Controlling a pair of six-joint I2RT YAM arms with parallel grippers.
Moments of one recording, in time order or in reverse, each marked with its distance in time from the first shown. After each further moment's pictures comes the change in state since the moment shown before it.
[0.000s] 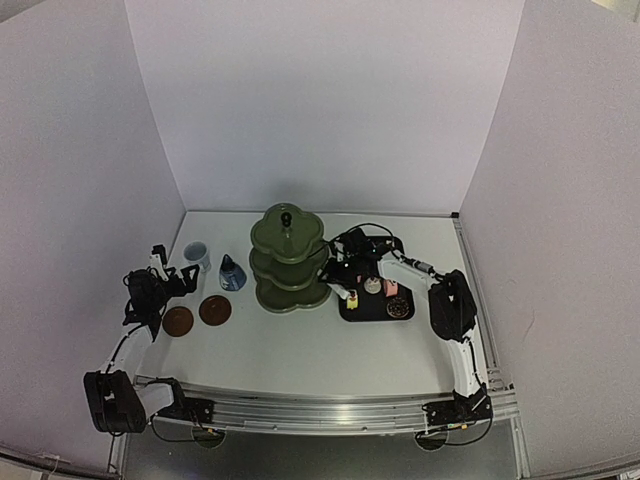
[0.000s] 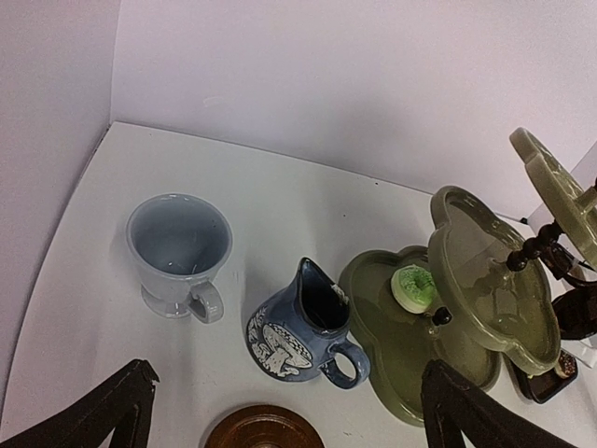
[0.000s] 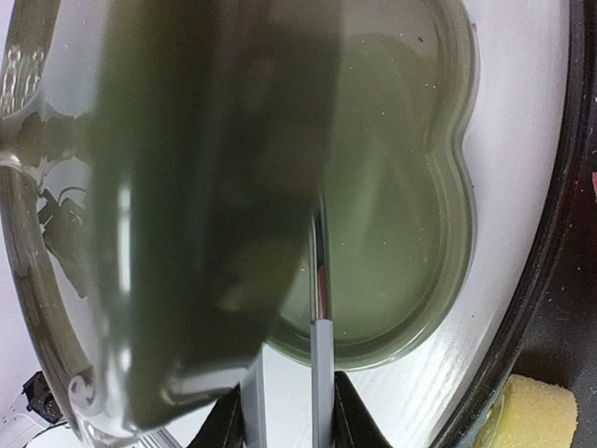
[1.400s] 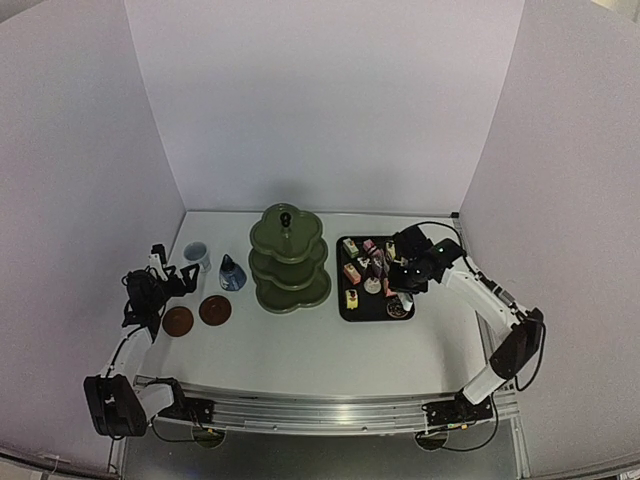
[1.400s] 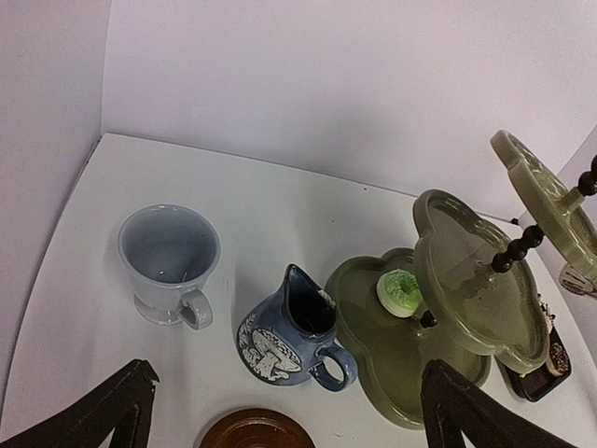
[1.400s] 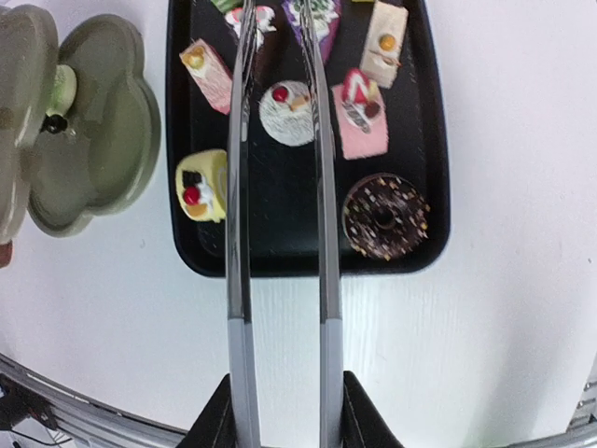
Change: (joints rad) left arm 0.000 -0.027 0.000 0.001 0.024 -0.001; right arm -0.058 -0.615 -0.254 -0.587 0.464 0.031
